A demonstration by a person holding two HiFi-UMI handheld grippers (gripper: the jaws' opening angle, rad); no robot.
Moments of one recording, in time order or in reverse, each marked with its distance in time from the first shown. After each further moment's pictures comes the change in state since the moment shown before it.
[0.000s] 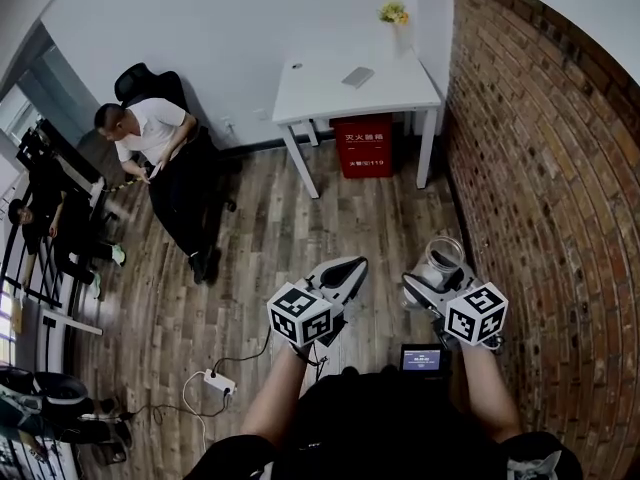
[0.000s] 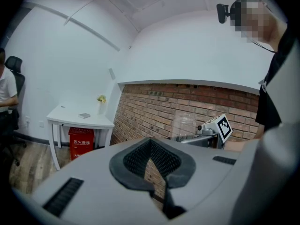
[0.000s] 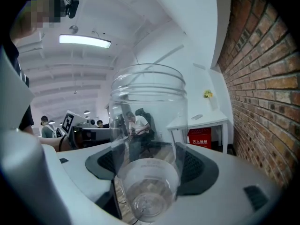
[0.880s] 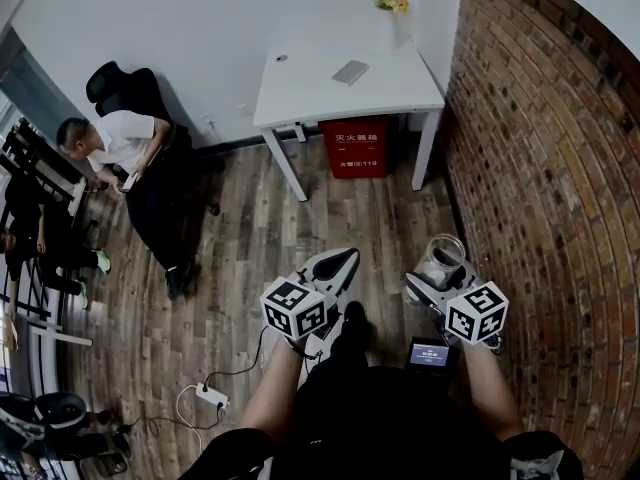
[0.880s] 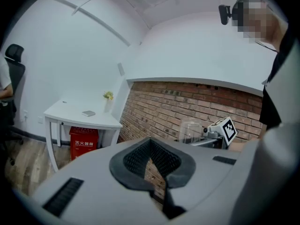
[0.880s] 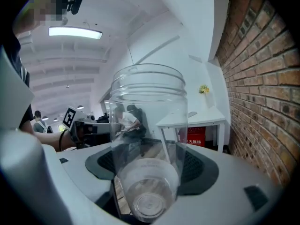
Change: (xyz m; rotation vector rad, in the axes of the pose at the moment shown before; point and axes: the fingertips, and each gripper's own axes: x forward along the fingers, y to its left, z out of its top) left arm 0.090 0.139 0.014 -0.057 0.005 0.019; right arm 0.104 -0.110 0.014 -0.009 0.066 -0.061
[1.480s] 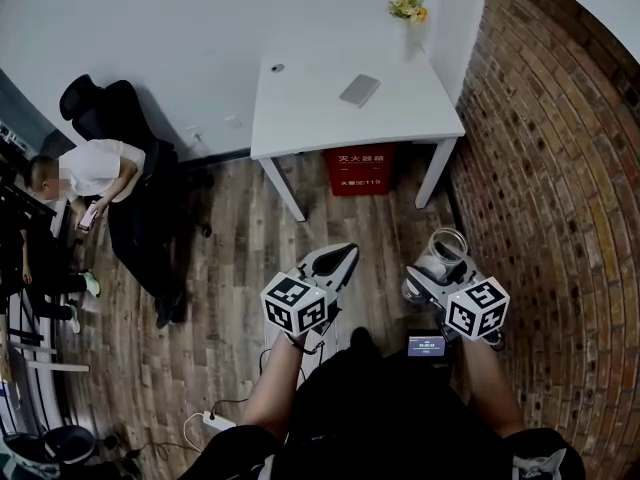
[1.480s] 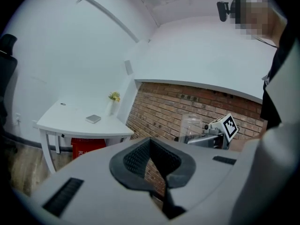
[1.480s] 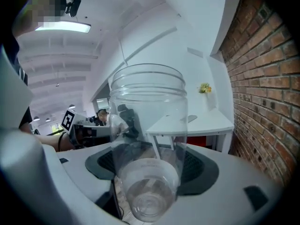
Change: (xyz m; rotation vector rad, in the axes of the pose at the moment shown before) left arm 0.069 0.182 0.079 -0.018 0.010 -0.040; right arm 0.173 -0.067 0.092 0.005 0.022 -0.070
